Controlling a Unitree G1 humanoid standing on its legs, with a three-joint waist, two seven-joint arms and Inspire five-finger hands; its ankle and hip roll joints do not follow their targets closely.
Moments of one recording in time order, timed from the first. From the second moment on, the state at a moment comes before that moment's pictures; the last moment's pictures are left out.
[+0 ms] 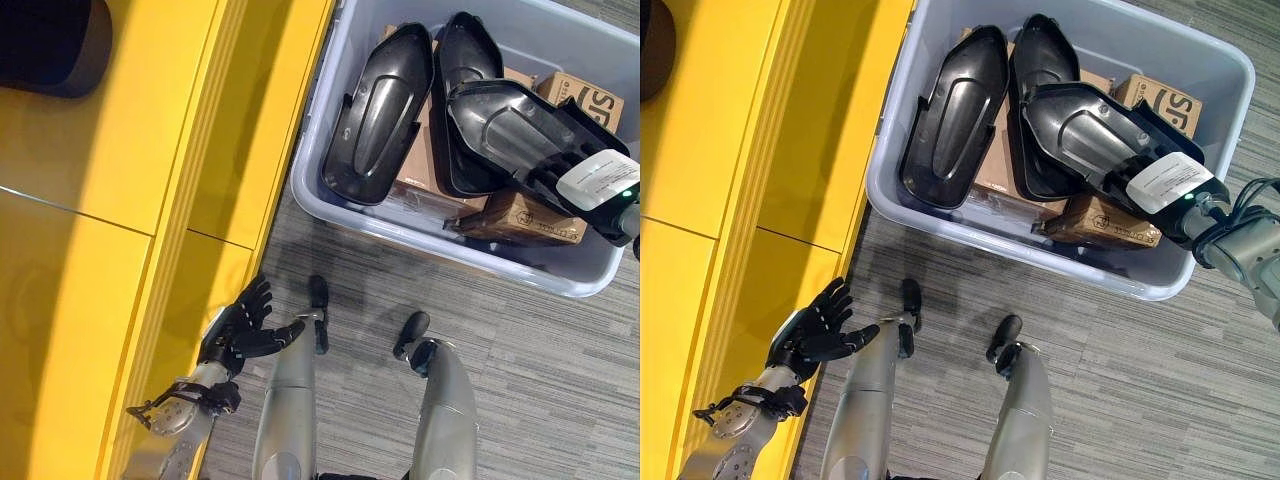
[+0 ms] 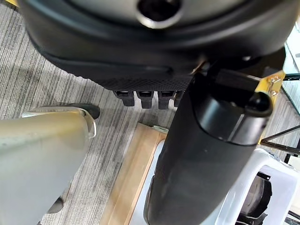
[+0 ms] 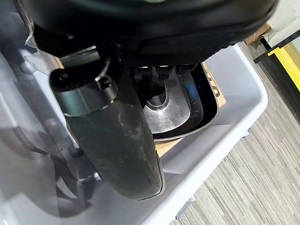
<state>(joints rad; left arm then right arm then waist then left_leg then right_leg) 0.17 0.58 -0.19 0.02 -0.70 -0.12 -0.03 -0.90 -1.39 0.86 0.47 -0.80 -0.14 -0.02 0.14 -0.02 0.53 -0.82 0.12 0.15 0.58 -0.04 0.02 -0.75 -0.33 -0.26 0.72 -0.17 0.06</state>
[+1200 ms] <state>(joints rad) 0.17 0.57 -0.19 0.01 -0.70 -0.12 -0.03 -0.95 -1.34 0.88 0.30 -0.64 -0.10 0.07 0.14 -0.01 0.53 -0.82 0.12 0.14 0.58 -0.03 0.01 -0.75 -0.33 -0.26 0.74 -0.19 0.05</state>
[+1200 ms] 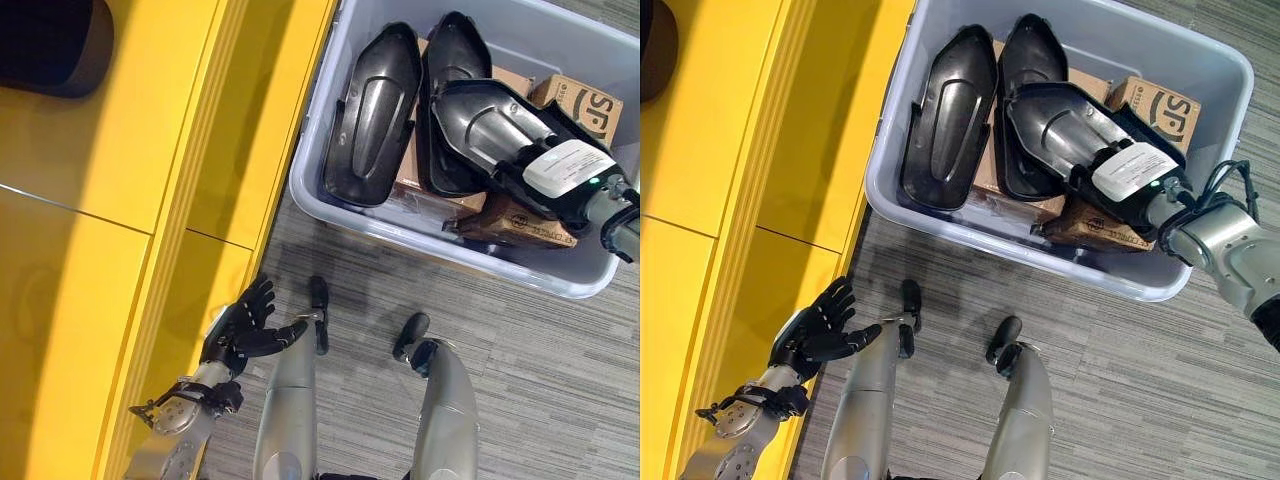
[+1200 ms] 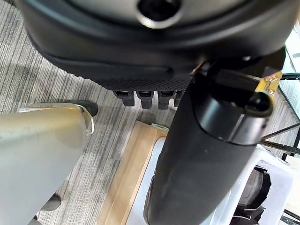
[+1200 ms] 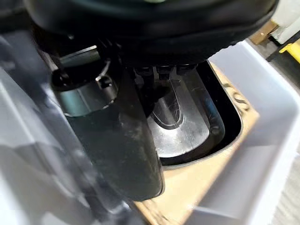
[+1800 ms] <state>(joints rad) 0.17 0.57 -0.19 0.01 -0.74 -0.12 -0.03 -0.94 -1.36 0.88 0.20 -0.53 -0.12 0.13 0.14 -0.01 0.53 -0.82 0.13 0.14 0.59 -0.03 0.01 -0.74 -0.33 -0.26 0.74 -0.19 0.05</state>
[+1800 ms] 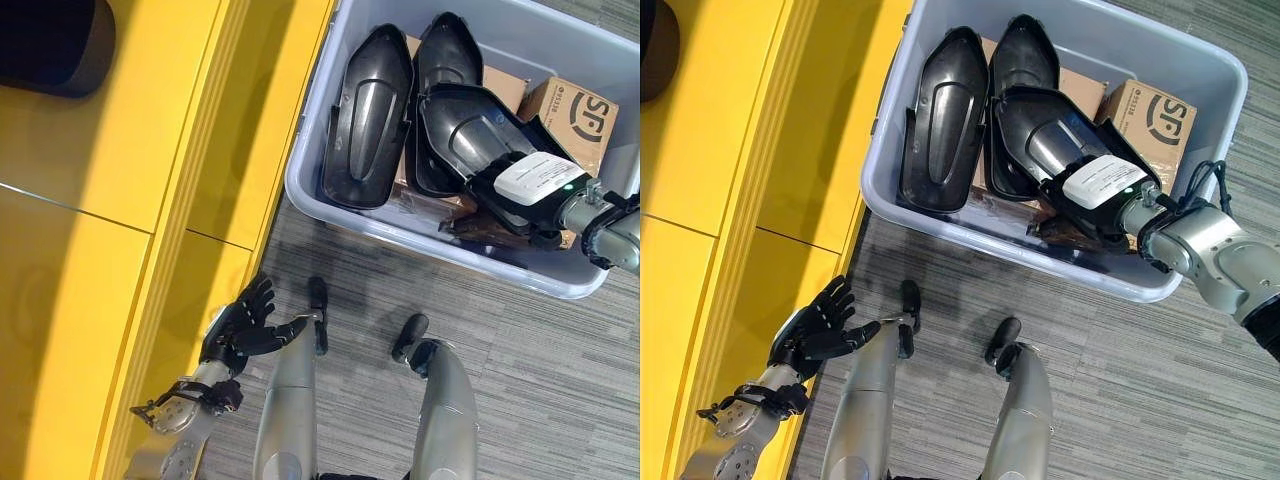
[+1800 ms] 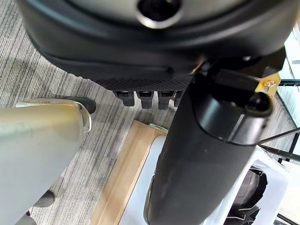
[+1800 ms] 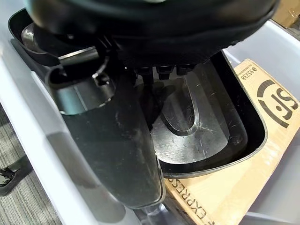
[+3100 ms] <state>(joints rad) 0.21 0.57 -0.12 0.00 -0.74 -0.12 -0.01 -0.38 -1.49 0.34 -0.08 -0.55 -0.19 0.12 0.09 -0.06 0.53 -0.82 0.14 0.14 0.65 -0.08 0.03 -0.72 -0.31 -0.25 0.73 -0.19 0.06</state>
